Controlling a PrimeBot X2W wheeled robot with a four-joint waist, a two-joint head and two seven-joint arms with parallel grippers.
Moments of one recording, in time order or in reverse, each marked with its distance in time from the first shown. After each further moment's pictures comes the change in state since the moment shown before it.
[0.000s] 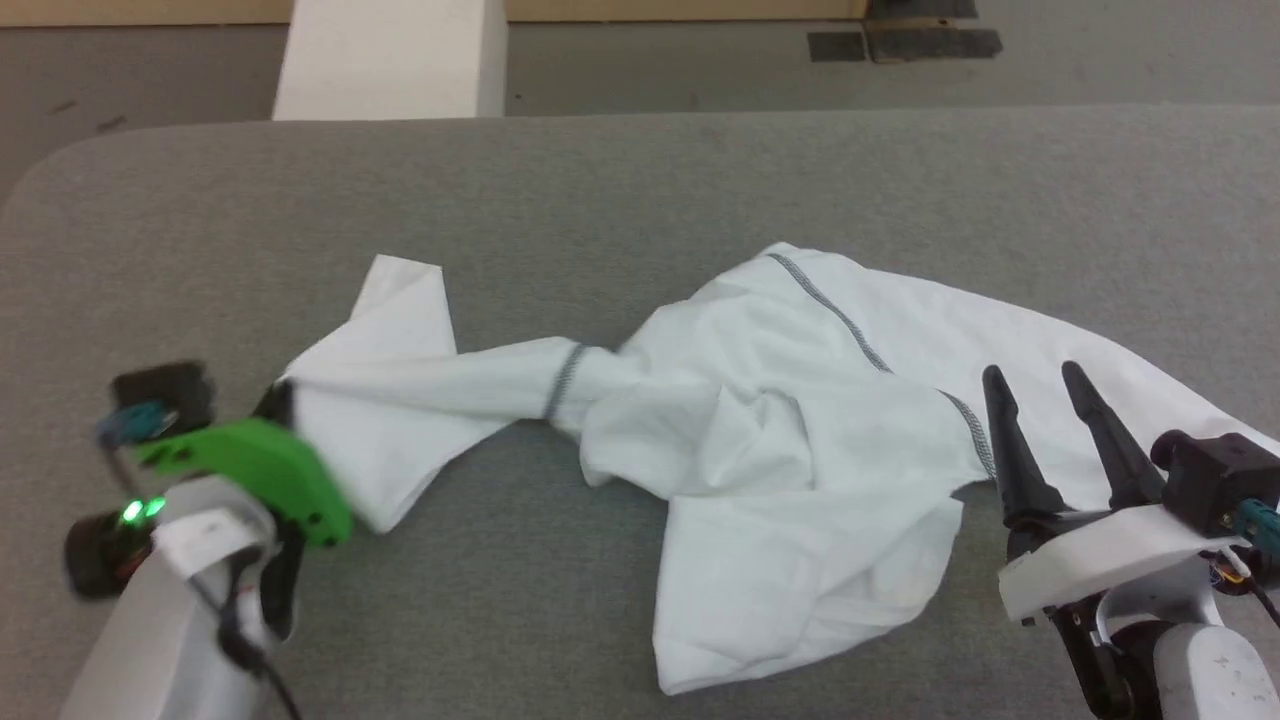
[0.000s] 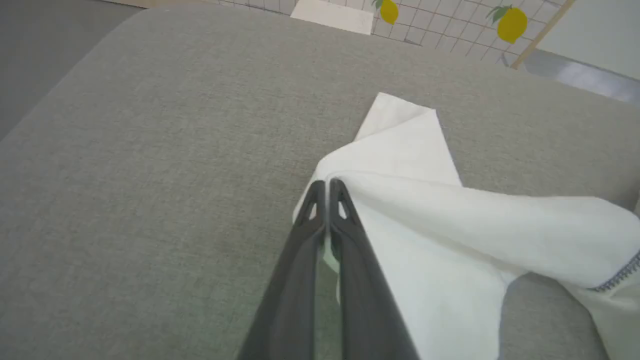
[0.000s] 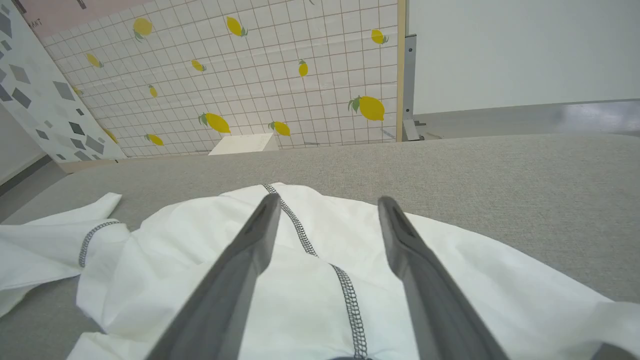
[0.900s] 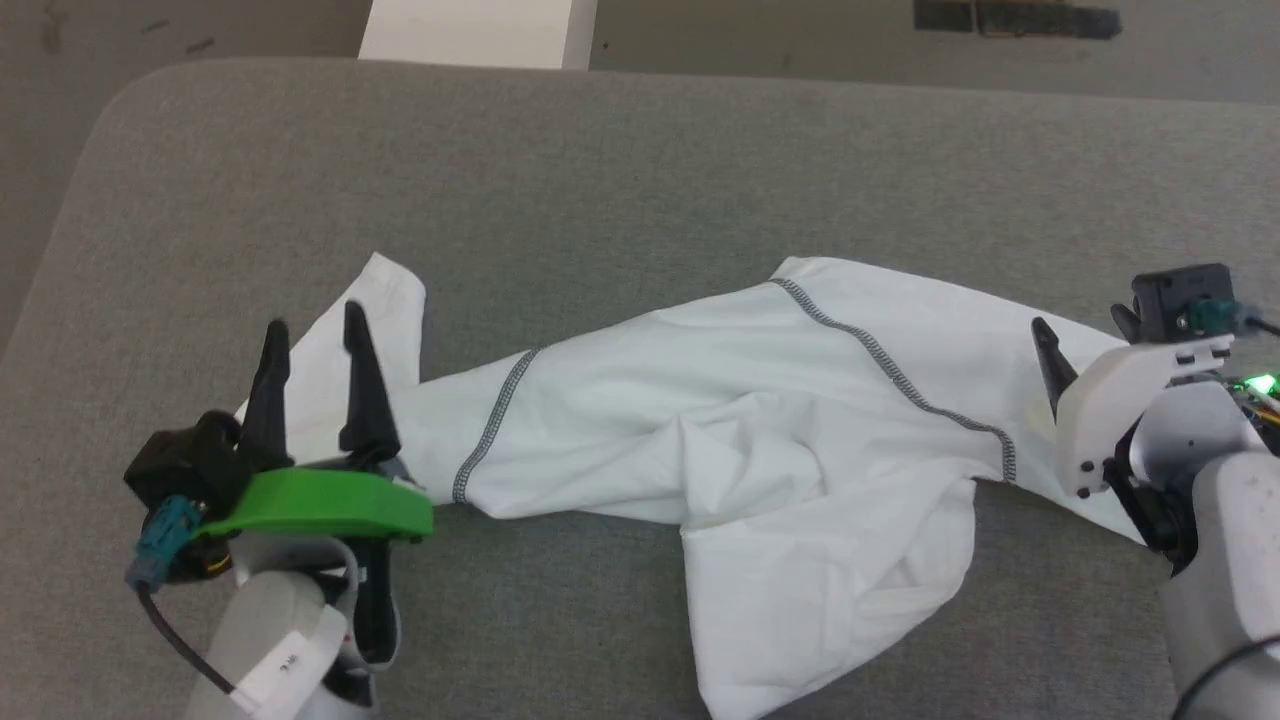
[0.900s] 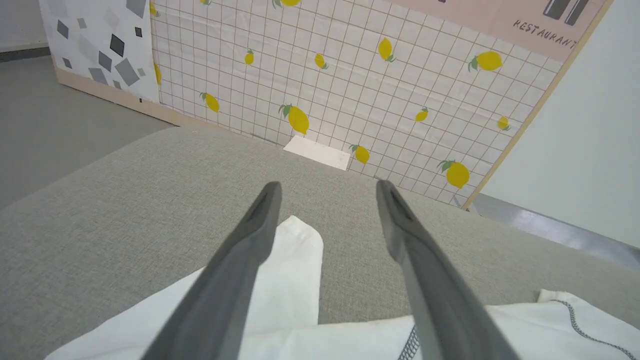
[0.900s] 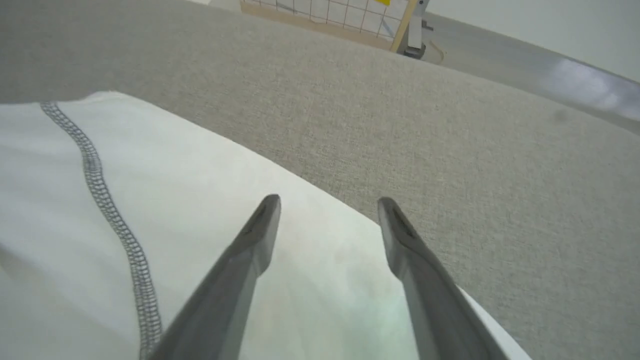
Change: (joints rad) left arm 0.114 -0.193 0.075 -0.190 0.076 -0.075 -0.441; right arm -0.323 -0.134 -0.028 0.316 -0.200 0.000 0.354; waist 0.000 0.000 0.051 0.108
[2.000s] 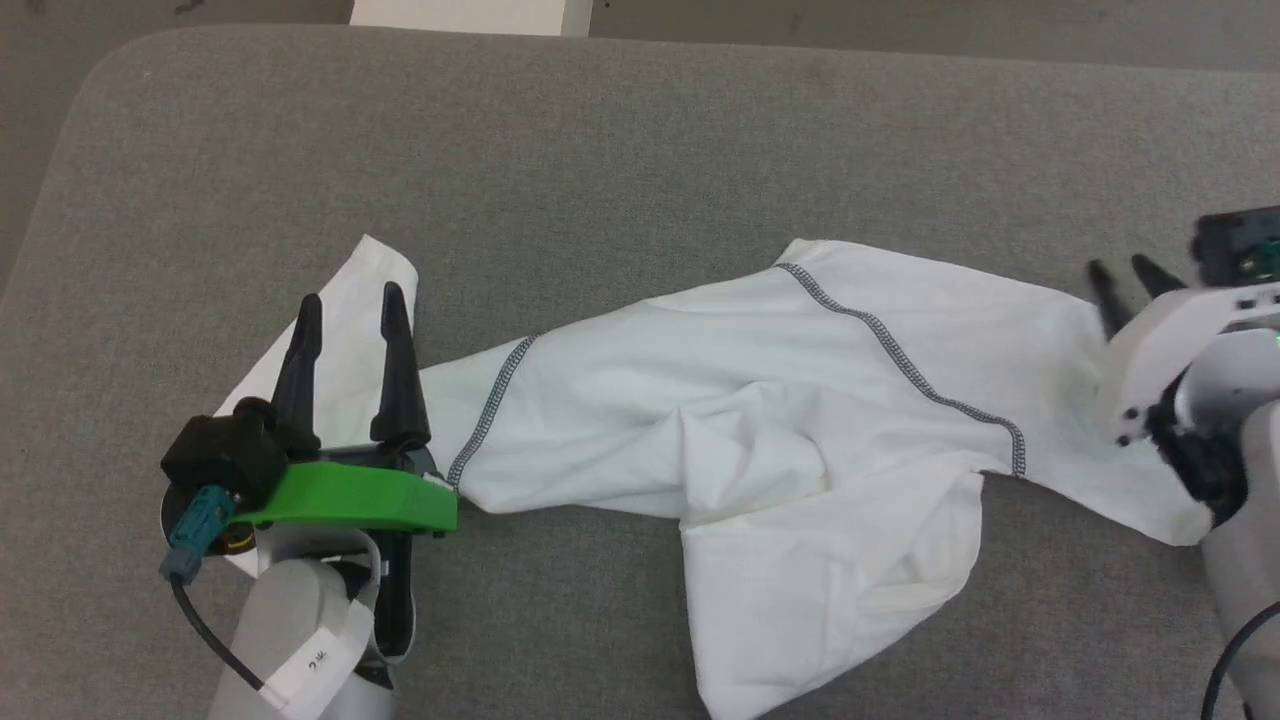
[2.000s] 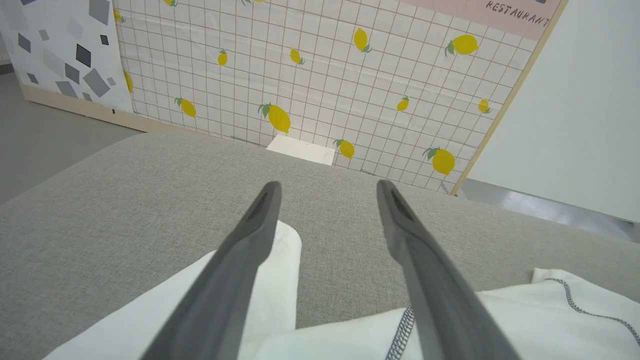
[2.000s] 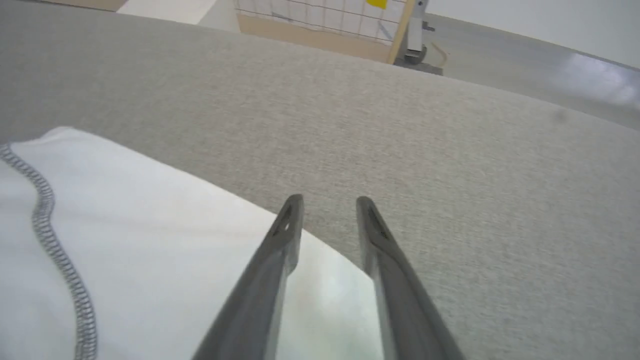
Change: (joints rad) left arm -0.030 -0.116 0.095 0.029 0.187 -0.153 -0.003; right arm -0.132 -0.100 0.016 0.155 0.132 0.000 -0.051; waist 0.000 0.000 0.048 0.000
